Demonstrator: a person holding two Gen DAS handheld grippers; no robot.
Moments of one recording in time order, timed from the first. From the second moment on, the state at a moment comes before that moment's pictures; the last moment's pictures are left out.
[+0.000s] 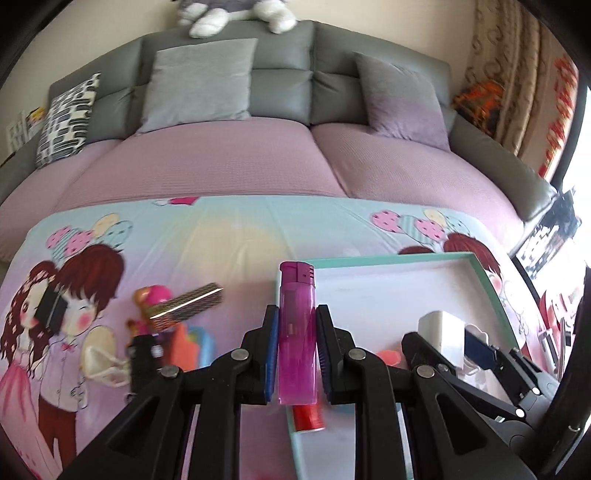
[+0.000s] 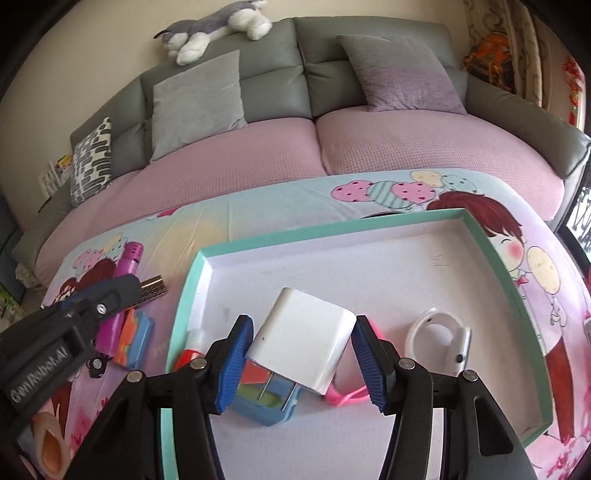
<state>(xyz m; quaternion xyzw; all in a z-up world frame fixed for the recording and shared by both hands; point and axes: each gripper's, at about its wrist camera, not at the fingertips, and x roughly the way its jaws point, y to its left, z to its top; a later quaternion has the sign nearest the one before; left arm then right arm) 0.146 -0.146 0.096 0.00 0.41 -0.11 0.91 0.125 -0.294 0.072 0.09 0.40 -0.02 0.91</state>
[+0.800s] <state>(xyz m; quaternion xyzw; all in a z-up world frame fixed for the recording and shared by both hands) 0.157 -0.188 0.059 0.02 0.44 -0.09 0.90 0.119 -0.350 0.064 0.13 0.40 -0.07 0.90</state>
